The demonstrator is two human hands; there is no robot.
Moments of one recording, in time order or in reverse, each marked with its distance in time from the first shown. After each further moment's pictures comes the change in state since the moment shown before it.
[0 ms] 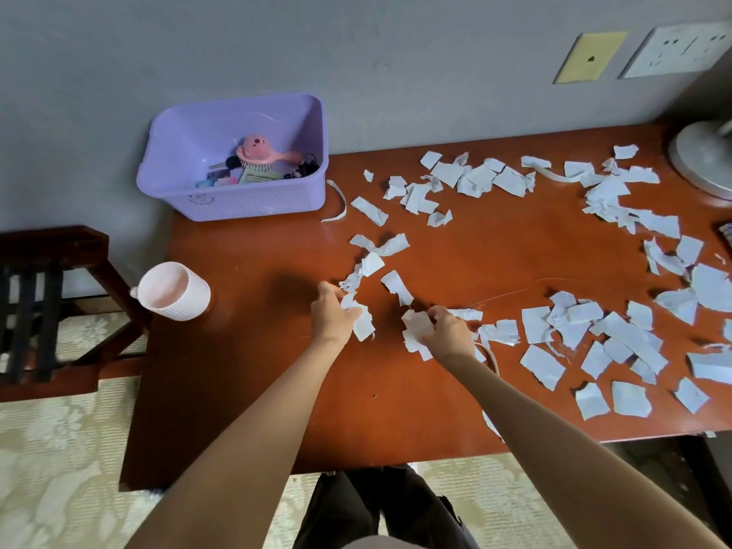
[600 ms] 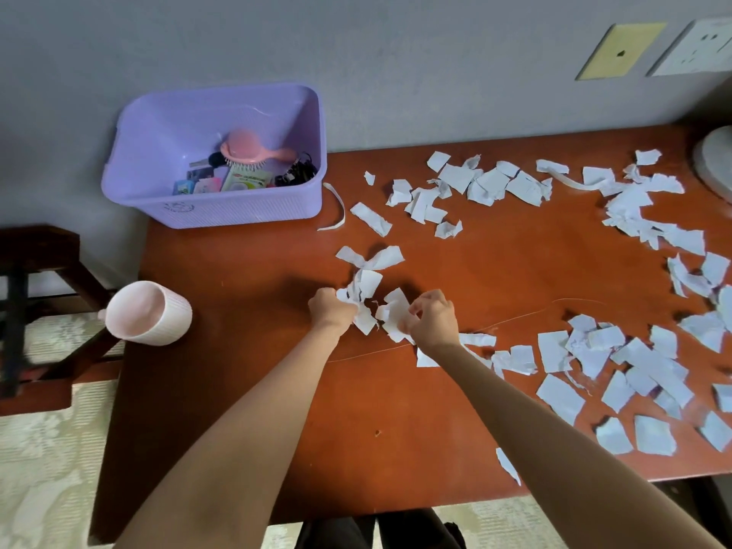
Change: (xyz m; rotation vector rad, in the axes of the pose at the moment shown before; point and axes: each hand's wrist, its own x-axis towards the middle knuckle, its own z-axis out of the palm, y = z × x) left_hand 0.077 0.007 0.015 -0.006 -0.095 -0.221; right_hand 0.051 -0.045 0.002 0.061 0.029 -0.070
